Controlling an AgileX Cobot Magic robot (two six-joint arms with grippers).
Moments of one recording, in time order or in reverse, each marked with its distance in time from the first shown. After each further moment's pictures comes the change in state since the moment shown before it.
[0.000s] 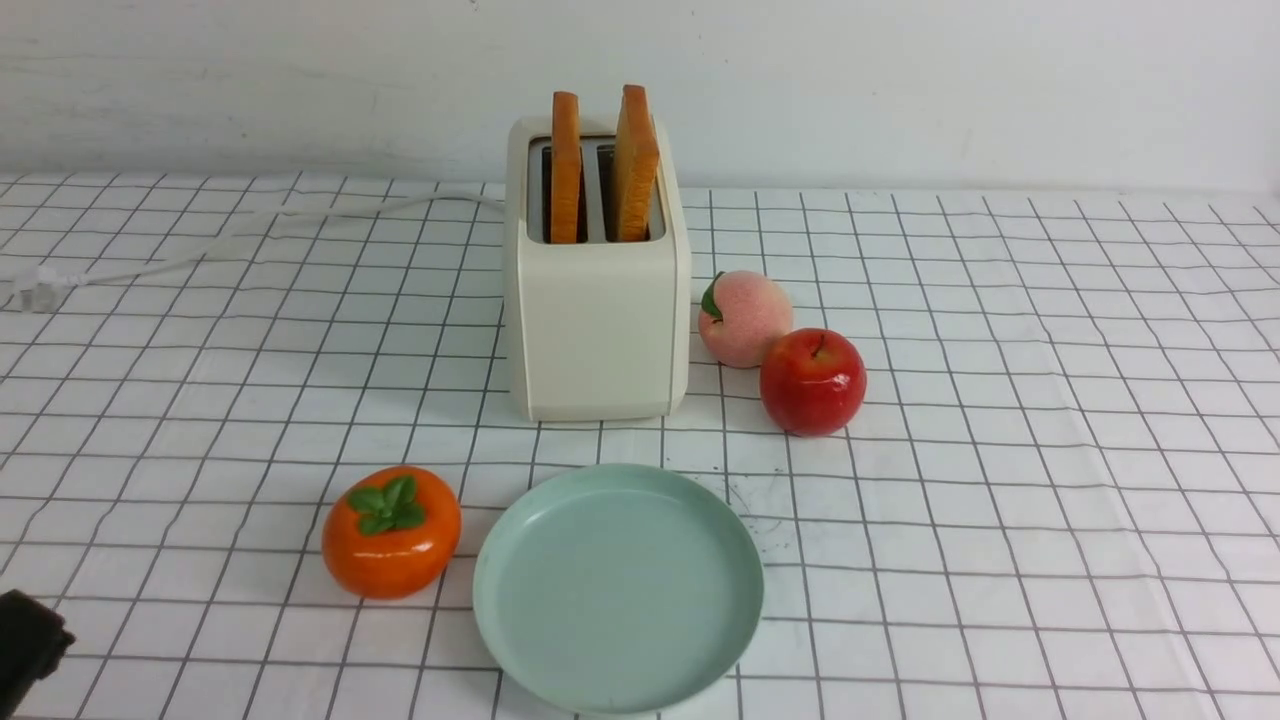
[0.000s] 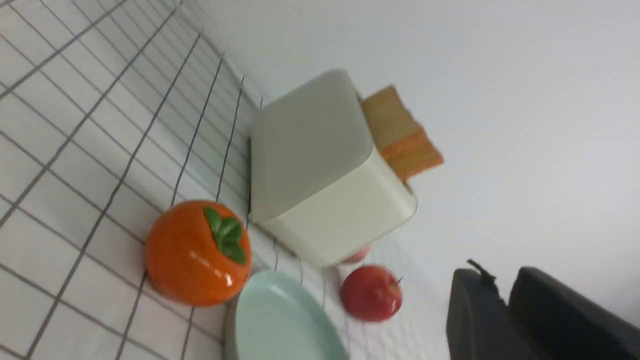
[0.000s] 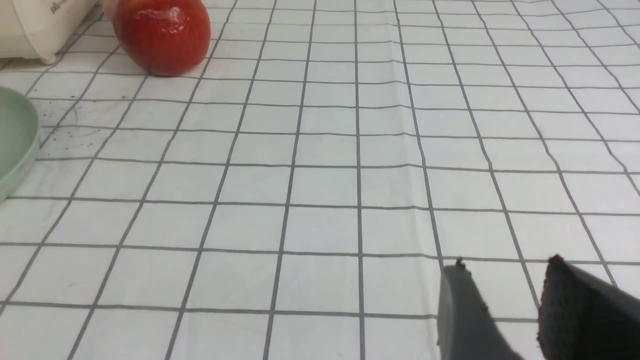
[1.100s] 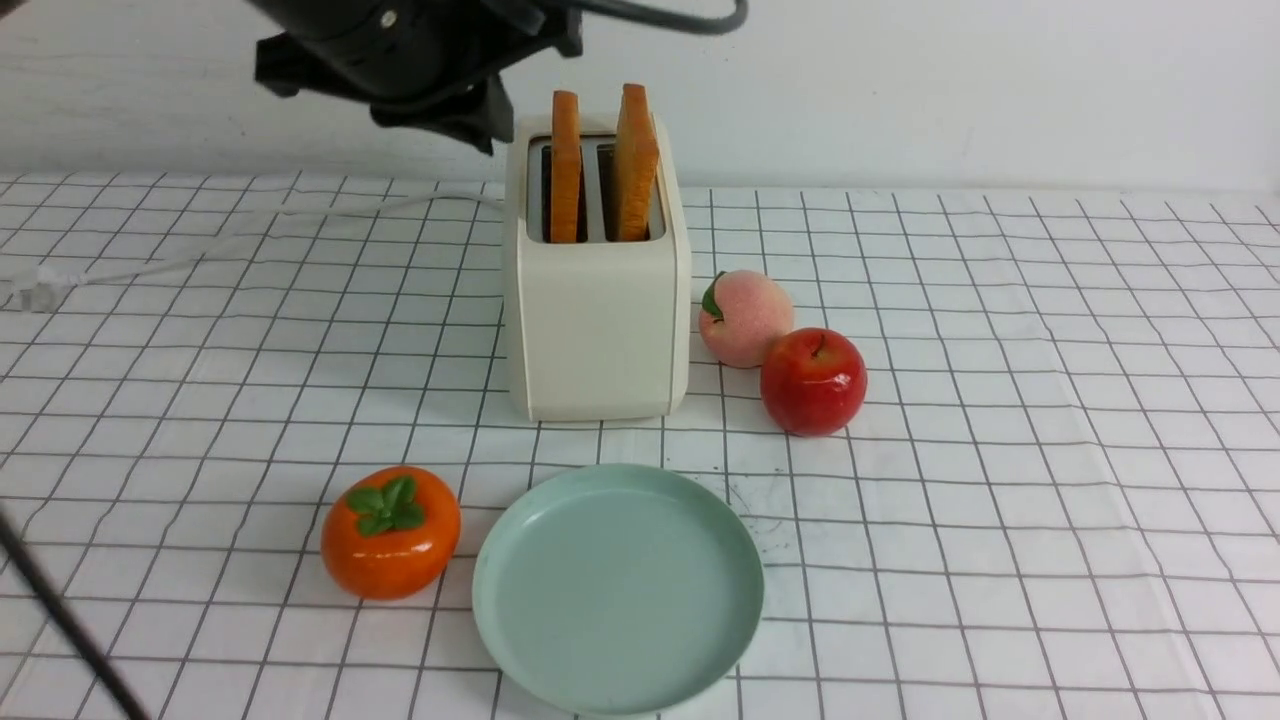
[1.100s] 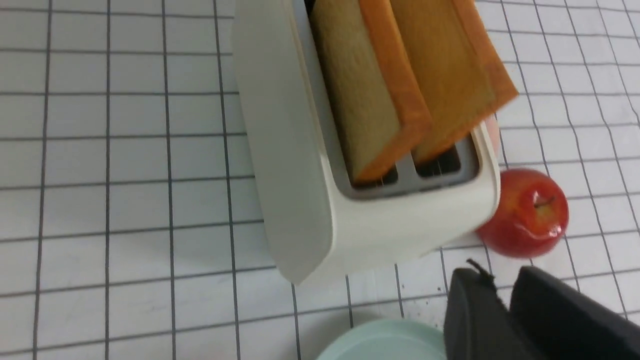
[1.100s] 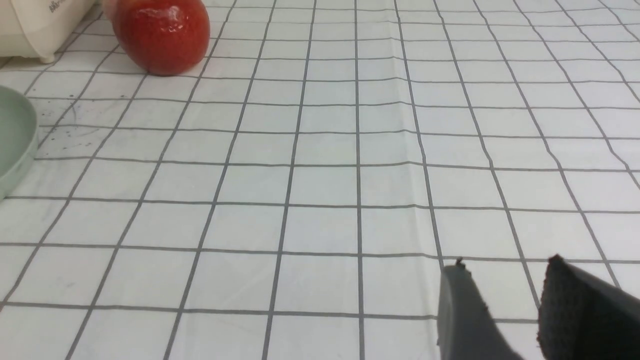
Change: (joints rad) right arm 0.000 0.000 0.000 0.000 0.000 0.000; left arm -0.276 1.641 -1.753 0.574 0.765 0.034
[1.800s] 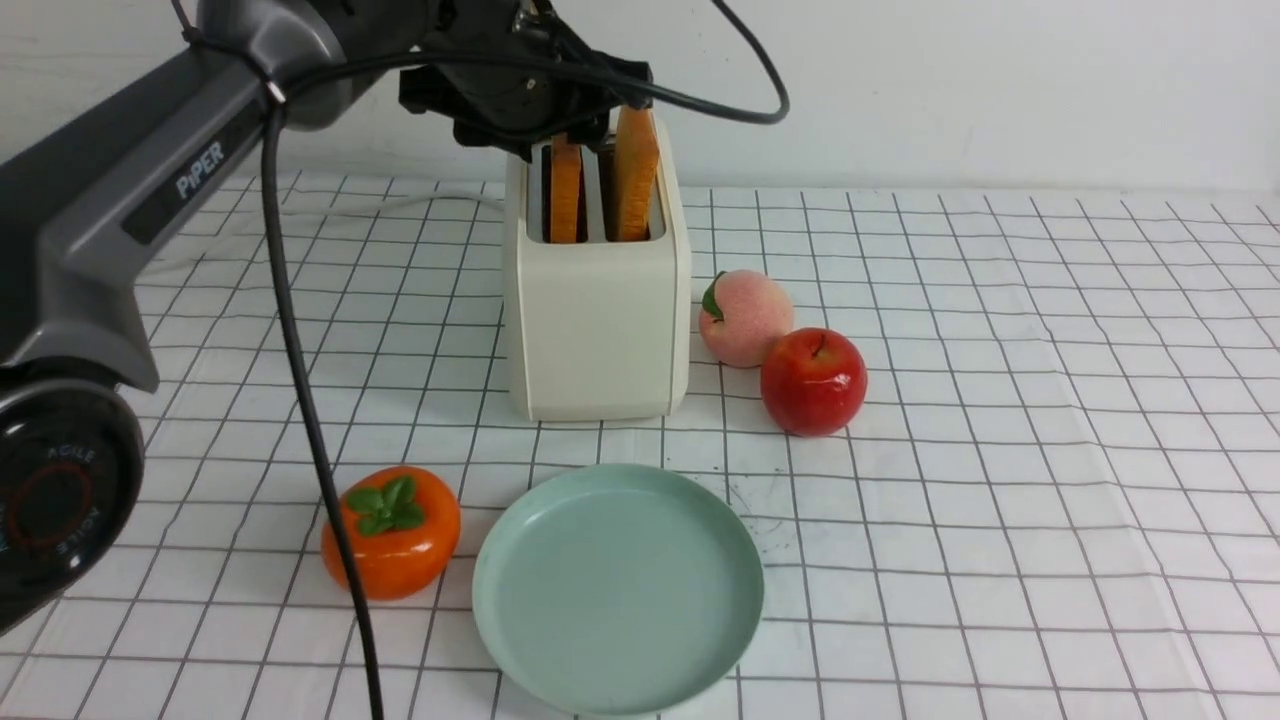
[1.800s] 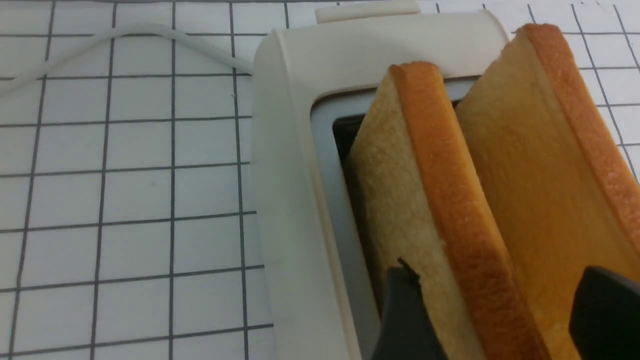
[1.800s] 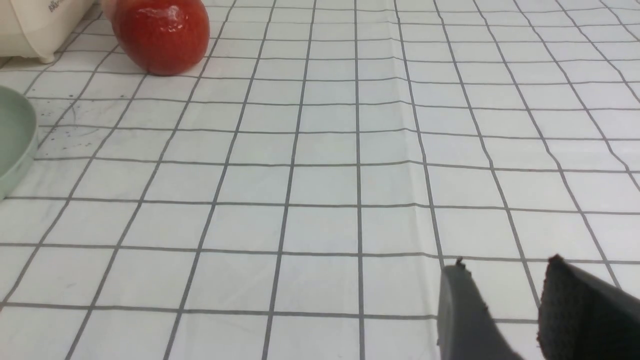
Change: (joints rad) right arm 0.000 0.000 0.000 0.000 0.000 0.000; left arm 0.000 0.377 -0.295 0.127 -0.118 -0.015
